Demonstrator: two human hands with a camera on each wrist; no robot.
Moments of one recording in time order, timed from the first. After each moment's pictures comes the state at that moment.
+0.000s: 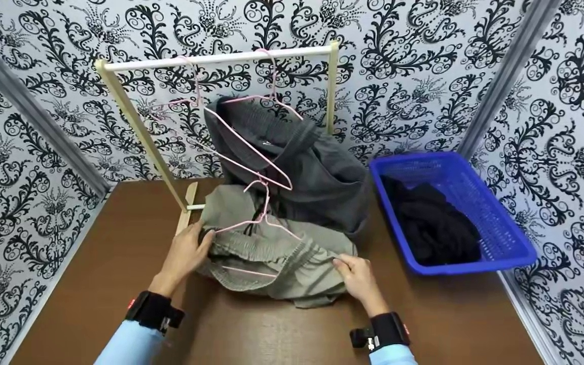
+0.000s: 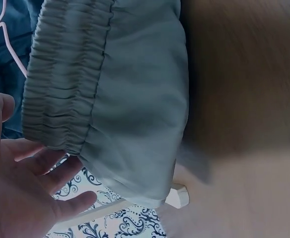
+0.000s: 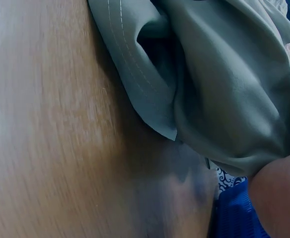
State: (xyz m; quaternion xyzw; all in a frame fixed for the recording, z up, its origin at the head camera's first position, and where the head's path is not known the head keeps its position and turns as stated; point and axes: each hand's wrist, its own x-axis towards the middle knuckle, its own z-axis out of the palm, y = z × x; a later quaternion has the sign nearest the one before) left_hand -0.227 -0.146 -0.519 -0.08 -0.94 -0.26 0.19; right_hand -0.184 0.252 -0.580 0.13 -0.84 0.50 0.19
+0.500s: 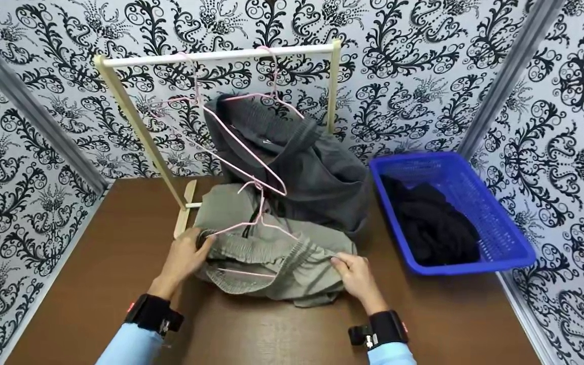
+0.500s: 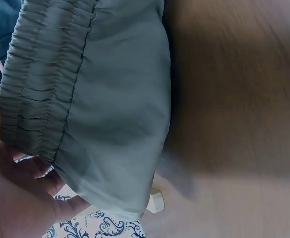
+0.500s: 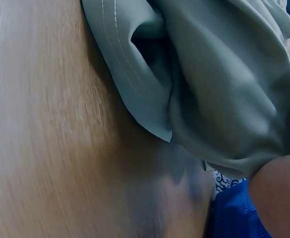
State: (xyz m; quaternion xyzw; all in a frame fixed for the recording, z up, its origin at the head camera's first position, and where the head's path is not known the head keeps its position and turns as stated) left_hand -0.223 -0.151 -0.532 -0.05 -0.95 -0.25 0.17; right_hand -0.180 0.243 -0.565 0.14 -0.84 0.49 0.20
